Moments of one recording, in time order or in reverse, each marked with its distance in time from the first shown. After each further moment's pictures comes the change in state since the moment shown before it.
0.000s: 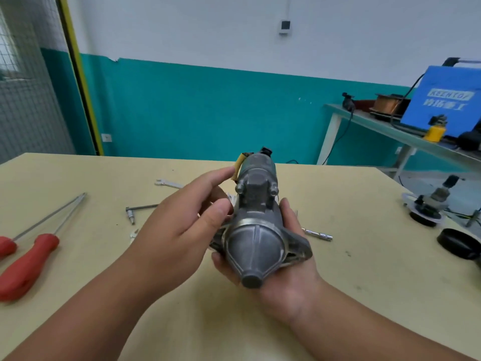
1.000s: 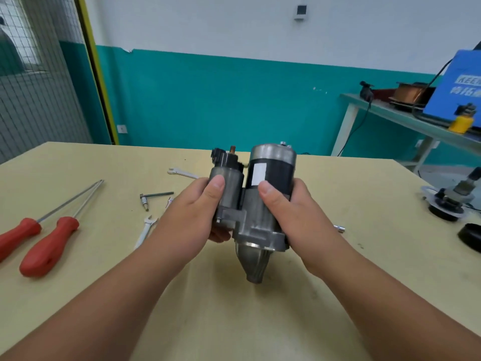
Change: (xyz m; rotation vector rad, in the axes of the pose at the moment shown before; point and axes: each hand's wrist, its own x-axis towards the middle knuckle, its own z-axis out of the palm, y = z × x) left_hand 0.004 -0.024 0.016 -0.180 0.120 -0.458; right_hand 0.010 -0.028 0.007 -1.256 0.388 -0.482
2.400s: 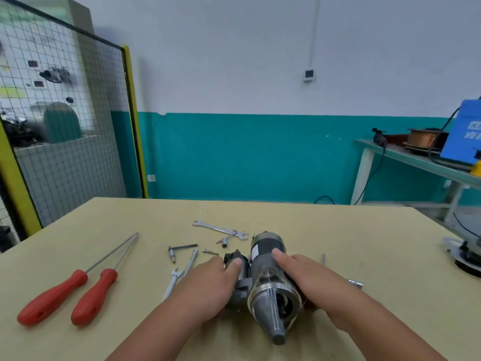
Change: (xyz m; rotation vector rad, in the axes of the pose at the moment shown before) left_hand 0.016 -0.017 -0.008 0.793 -0.060 -0.244; right_hand 0.017 0.005 -0.015 -0.426 -0.189 0.387
